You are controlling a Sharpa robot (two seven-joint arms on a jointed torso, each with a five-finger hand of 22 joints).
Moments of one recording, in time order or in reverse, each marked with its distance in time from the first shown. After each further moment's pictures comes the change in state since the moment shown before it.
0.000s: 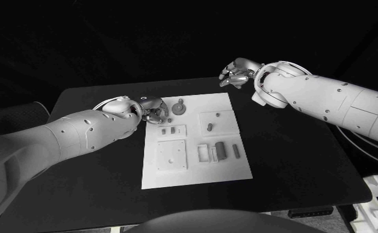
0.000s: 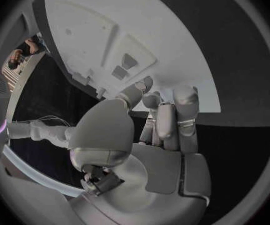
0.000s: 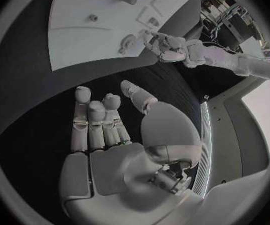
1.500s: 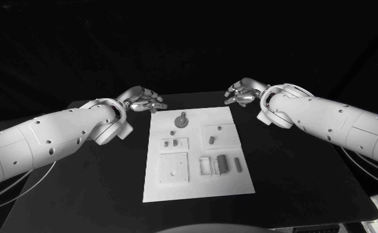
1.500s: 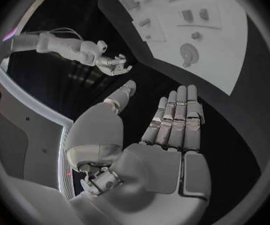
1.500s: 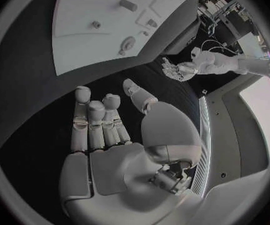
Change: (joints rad) left arm 0.069 -0.264 0.087 0.355 0.655 -0.067 0.014; left_hand -0.254 -0.020 -0.019 0.096 -0.079 -0.195 0.089 -0.070 -0.030 -0.295 0.202 -0.898 -0.617 -0.523 0.269 -1.037 -0.545 0.014 -0.563 0.268 -0.757 -0.602; right arm -0.054 -0.022 -0.010 -0.045 0.062 -0.023 0.091; right_hand -0.003 -0.003 -0.003 -0.003 -0.191 -0.005 0.002 0.000 -0.001 -0.010 0.002 0.000 -0.006 -0.009 -0.001 -0.004 -0.008 -0.004 -0.008 0.003 -0.012 0.000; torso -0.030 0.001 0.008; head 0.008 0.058
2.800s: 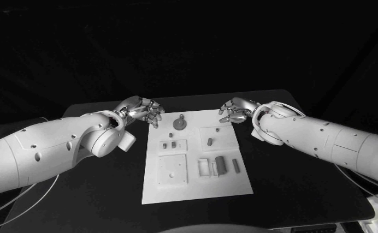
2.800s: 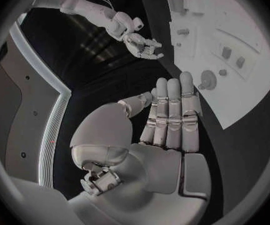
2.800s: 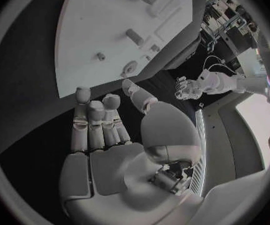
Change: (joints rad) left arm -0.022 -0.052 -0.017 0.120 0.354 0.041 0.038; left_hand 0.157 0.151 0.253 0.092 -0.045 0.219 -0.065 0.314 0.306 0.254 -0.147 0.317 0.300 0.229 -0.151 0.317 0.231 -0.006 0.250 -0.146 0.265 0.205; right arm -0.100 0.035 -0.028 -0.032 -0.123 -0.033 0.043; right_hand 0.010 -0.001 0.000 0.000 0.067 -0.003 0.003 0.000 -0.002 0.001 -0.001 0.000 -0.002 0.003 0.001 0.000 0.000 0.002 0.004 -0.003 0.000 0.000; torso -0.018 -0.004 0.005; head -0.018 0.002
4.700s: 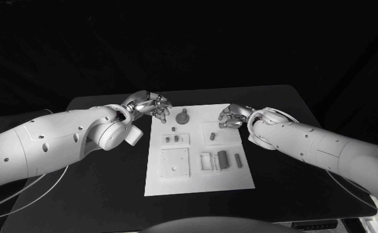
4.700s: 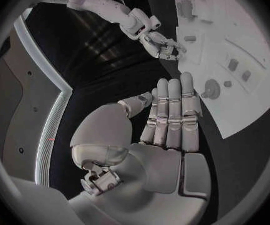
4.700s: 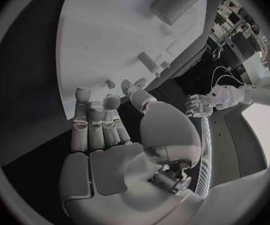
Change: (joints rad) left arm 0.000 0.008 0.000 0.027 0.032 0.011 -0.002; left_hand -0.002 -0.019 0.002 -0.013 0.000 -0.020 0.013 -0.031 0.050 -0.029 0.014 0.000 0.021 -0.018 0.011 0.000 -0.018 -0.004 -0.022 0.008 0.000 0.008; right arm -0.071 0.107 -0.004 -0.134 -0.053 -0.001 -0.022; right_hand 0.009 0.009 0.000 0.000 0.012 -0.005 -0.002 0.000 -0.001 0.004 -0.003 0.000 0.000 0.004 0.000 0.000 0.000 0.000 0.005 -0.002 0.000 0.000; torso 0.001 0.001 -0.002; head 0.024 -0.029
